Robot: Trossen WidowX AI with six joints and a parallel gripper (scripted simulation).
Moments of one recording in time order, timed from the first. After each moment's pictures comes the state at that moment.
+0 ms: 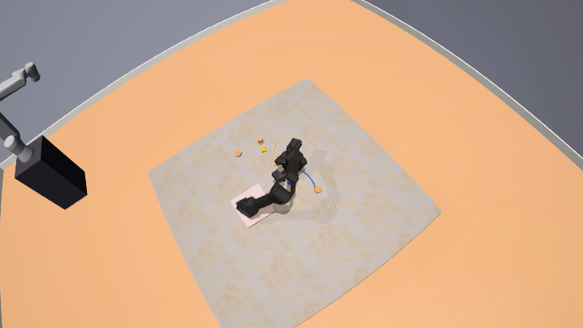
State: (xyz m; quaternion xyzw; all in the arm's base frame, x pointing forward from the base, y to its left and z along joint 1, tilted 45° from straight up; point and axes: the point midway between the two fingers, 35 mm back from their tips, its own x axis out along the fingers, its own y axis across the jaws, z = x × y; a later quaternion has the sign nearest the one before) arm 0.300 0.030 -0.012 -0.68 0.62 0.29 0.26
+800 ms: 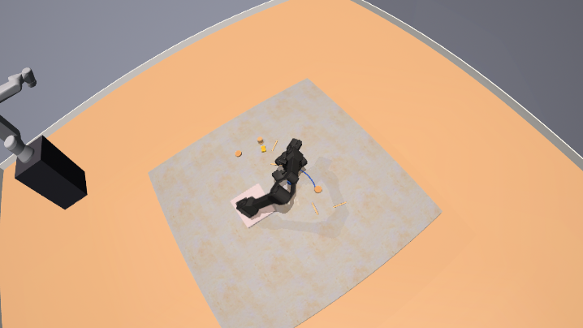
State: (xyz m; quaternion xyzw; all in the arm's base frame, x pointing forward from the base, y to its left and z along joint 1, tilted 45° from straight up) arm 0.300 0.028 -0.010 -0.68 0.62 0.29 0.26
